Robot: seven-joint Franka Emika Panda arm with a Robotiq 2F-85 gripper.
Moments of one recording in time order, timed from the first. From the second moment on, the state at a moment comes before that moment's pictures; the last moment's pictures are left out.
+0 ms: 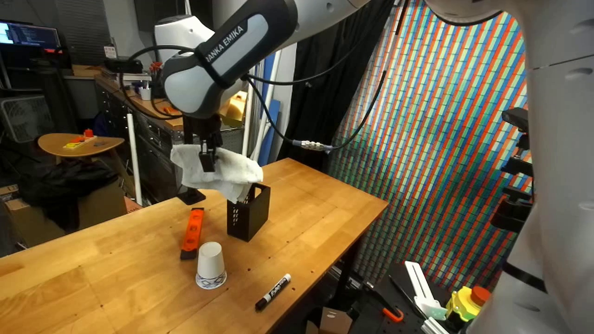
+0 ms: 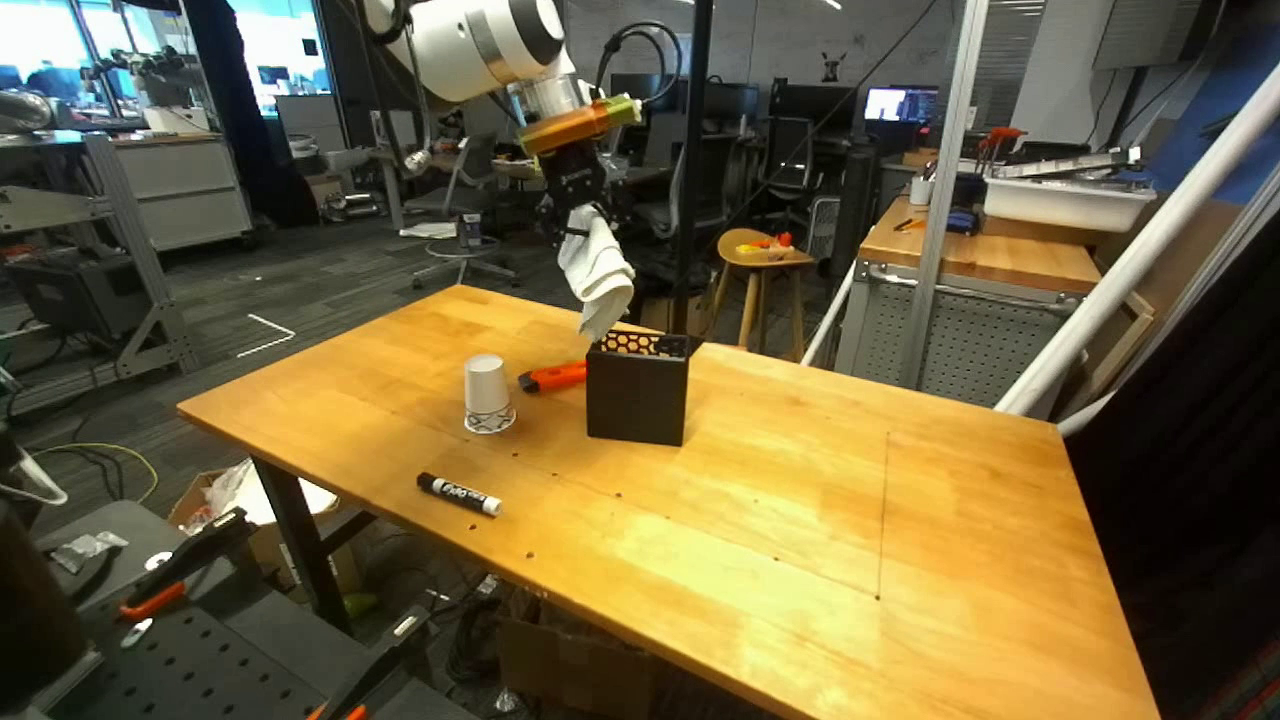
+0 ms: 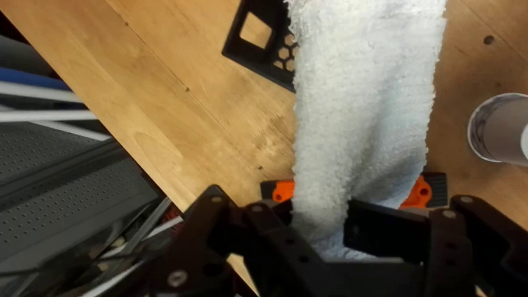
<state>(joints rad) 0.07 0.44 0.04 -1.74 -0.45 2.23 -0.42</state>
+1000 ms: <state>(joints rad) -0.06 0.50 0.00 -1.83 -0.40 2.35 -0.39</state>
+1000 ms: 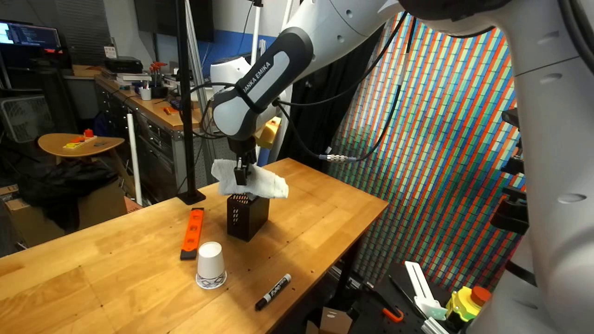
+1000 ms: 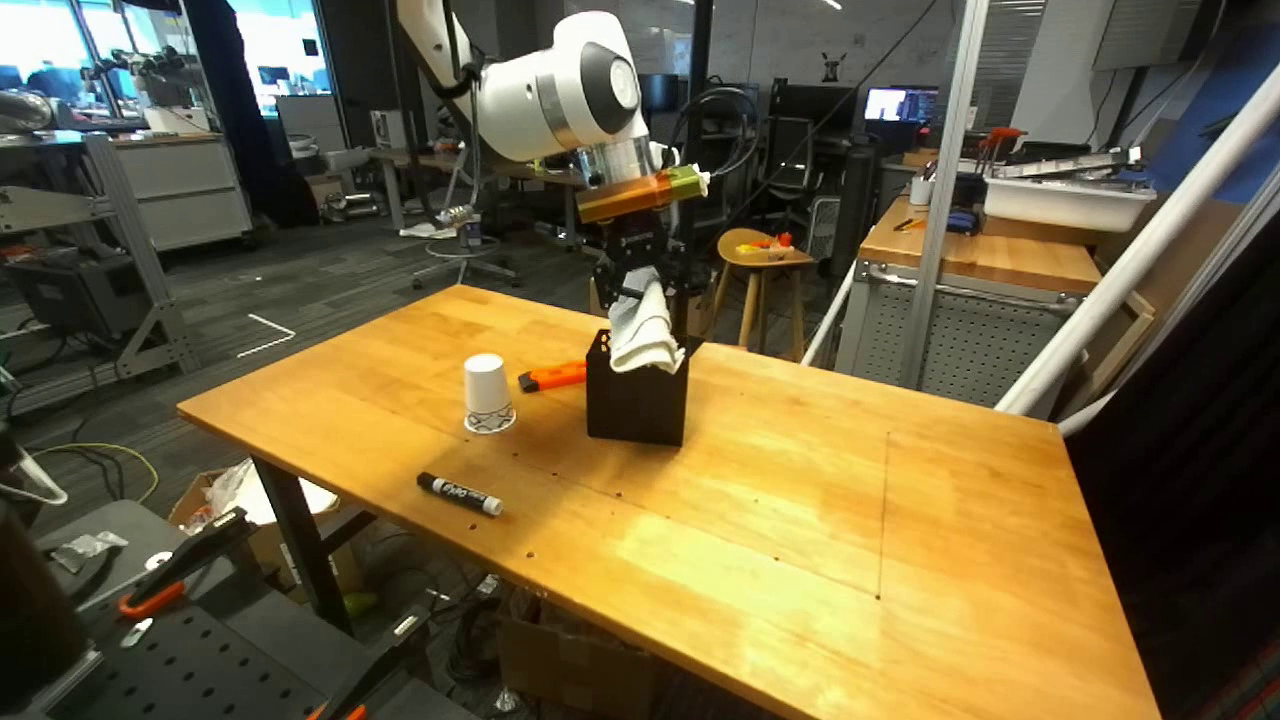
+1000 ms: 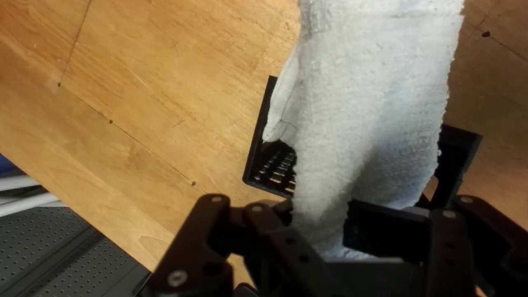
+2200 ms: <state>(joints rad) -0.12 0.62 0.00 -1.83 -0.32 2.48 -0.40</state>
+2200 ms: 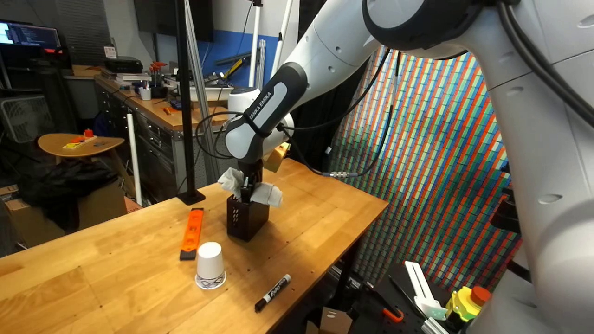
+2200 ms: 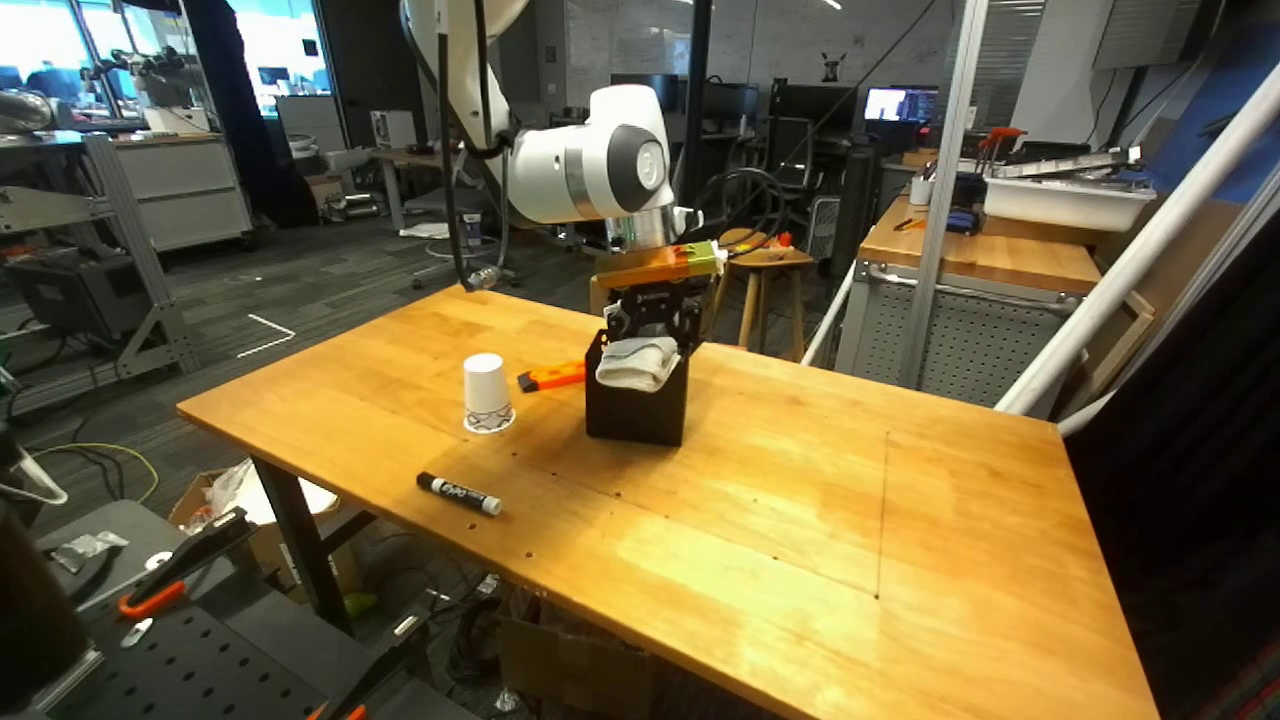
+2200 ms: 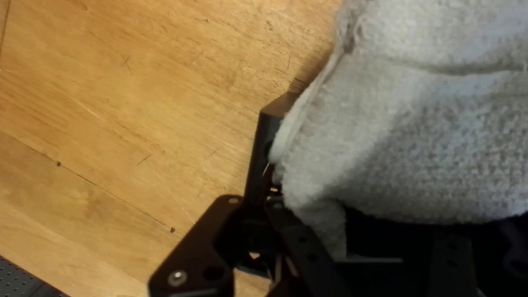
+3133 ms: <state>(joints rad) -0.12 0.59 0.01 -1.84 -0.30 2.48 -0.41</state>
